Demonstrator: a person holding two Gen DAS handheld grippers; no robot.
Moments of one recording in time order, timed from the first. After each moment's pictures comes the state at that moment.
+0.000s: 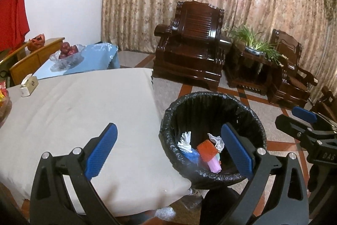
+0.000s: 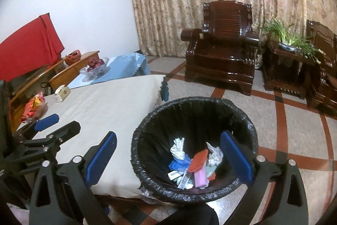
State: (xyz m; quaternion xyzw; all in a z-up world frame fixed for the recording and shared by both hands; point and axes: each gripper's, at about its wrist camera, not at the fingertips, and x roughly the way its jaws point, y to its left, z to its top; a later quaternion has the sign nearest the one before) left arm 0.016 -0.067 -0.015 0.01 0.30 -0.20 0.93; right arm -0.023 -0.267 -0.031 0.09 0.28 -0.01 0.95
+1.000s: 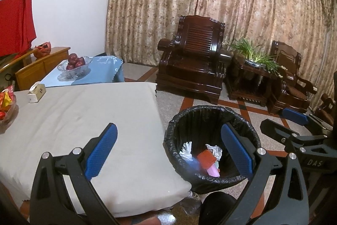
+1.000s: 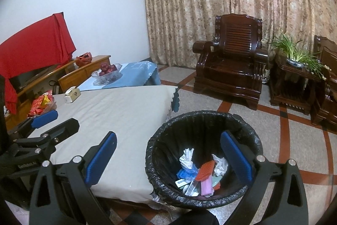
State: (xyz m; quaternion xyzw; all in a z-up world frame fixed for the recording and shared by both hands) left arm -0.015 -0.050 0.013 0.00 0.26 -0.19 0.95; right arm -0.032 -0.246 -0.011 0.07 0.26 0.02 0.96
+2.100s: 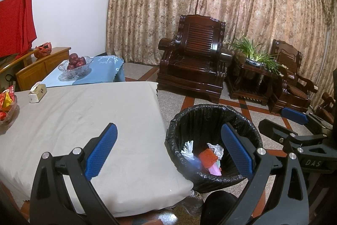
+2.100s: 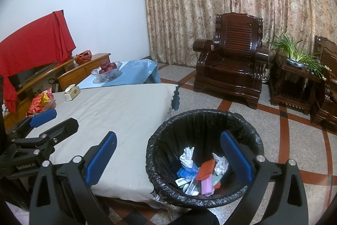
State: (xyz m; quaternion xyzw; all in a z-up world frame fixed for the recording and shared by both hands) left arm -0.015 -0.050 0.014 0.00 0.26 -0.19 0.95; right arm -0.031 -0.244 -0.010 0.07 0.26 0.02 0.96
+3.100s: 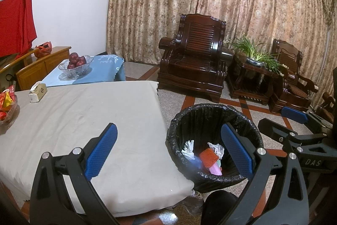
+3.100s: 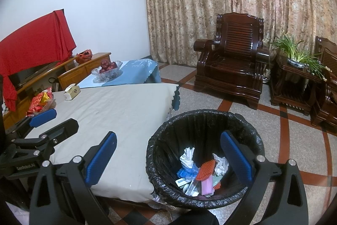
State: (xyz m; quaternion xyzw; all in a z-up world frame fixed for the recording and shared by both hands) left arm -0.015 -0.051 0.016 0.00 0.26 -0.19 0.95; right arm -0.029 -0.240 -0.008 0.07 0.26 0.02 0.96
